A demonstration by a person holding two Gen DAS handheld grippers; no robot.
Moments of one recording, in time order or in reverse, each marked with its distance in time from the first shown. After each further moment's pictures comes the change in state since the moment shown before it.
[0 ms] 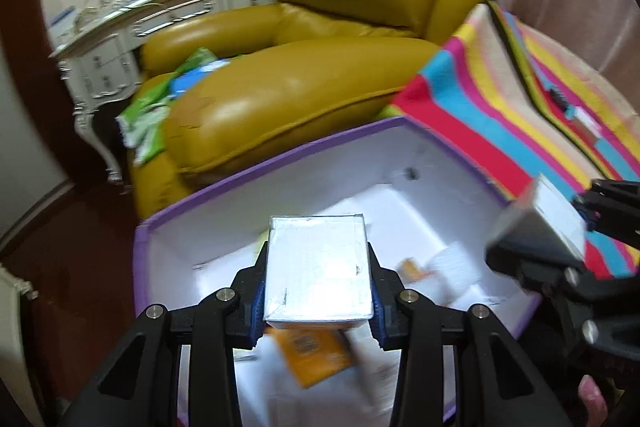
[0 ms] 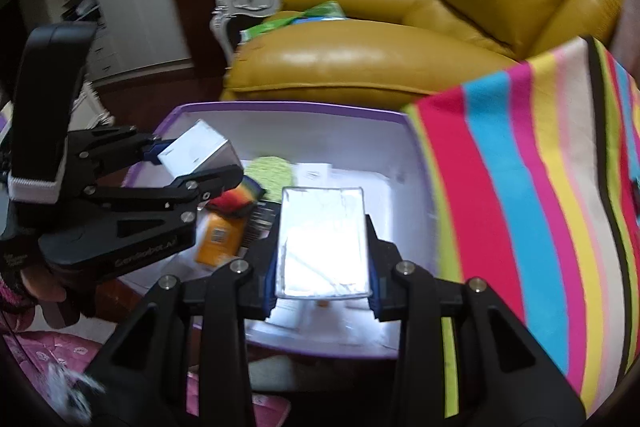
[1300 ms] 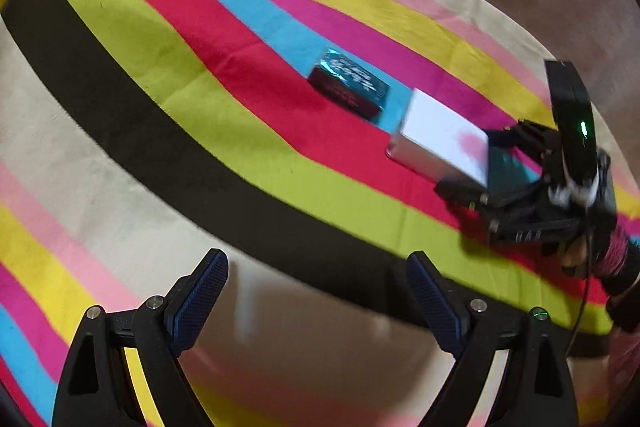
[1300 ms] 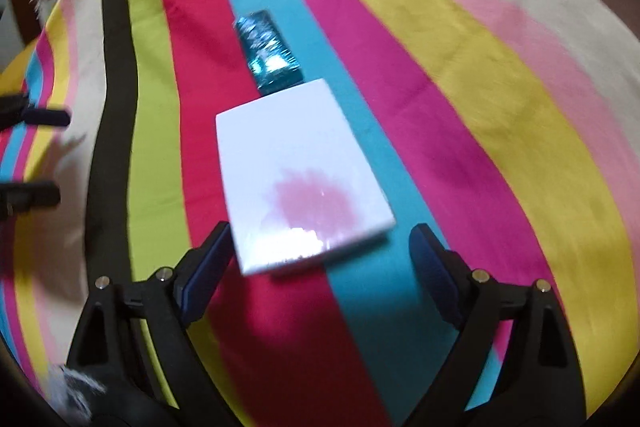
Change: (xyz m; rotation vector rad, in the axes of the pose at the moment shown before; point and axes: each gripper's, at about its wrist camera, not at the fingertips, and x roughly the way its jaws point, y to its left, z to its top) left arm 0.172 -0.453 0.172 0.292 0.165 -0.531; right arm -0.057 -0.547 -0.164 0.198 0.152 -0.388
